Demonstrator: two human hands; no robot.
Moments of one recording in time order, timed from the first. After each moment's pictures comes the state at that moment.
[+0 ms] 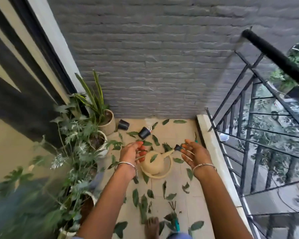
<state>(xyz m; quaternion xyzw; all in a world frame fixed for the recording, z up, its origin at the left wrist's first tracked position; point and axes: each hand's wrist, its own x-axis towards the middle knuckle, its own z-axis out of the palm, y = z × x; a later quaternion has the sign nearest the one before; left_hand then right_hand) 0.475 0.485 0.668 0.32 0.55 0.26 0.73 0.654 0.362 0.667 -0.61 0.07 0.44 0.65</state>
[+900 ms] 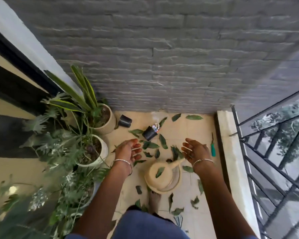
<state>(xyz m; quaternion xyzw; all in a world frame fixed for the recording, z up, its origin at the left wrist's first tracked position) 0.645 0.804 0.580 0.22 0.66 0.20 0.69 0.844 0.689 0.560 -0.65 0.18 0.48 0.56</state>
